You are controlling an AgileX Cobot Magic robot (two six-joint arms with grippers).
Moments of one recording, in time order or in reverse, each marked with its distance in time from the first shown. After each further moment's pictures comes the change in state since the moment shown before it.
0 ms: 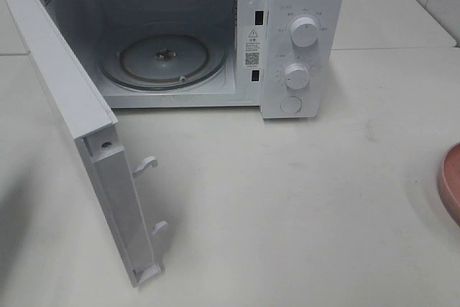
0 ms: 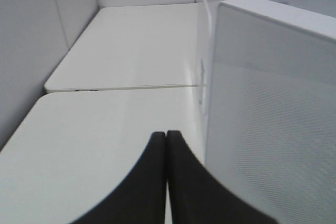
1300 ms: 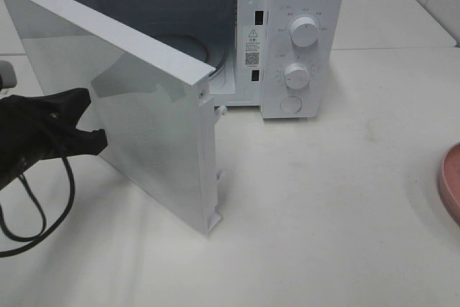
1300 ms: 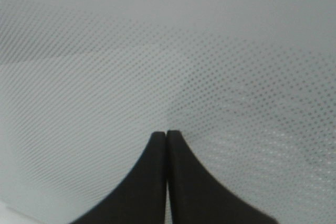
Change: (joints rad) left arm -0.444 0.672 -0.061 -0.003 -0.650 -0.169; right arm 0.000 0.000 0.000 0.000 0.000 0.000
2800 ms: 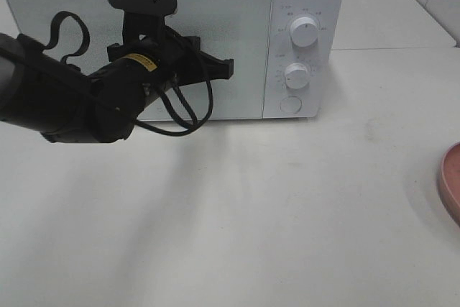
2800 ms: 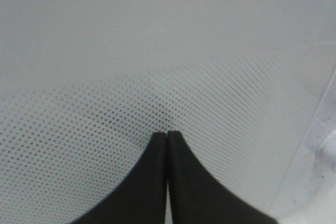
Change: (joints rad) left arm -0.204 0.254 -0.698 -0.363 0.465 0.288; right arm 0.000 0.000 0.000 0.000 0.000 0.000
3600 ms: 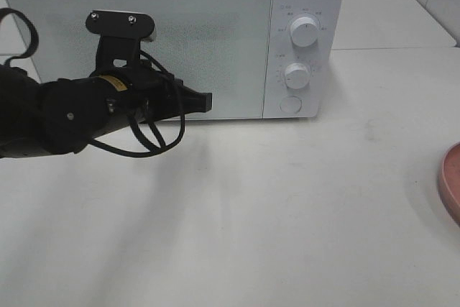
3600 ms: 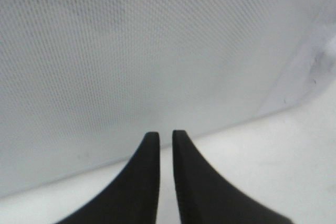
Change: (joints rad) left arm -0.014 -0.169 0.177 -0.082 0.270 0.009; right arm 0.000 0.000 0.000 0.001 0.000 0.000
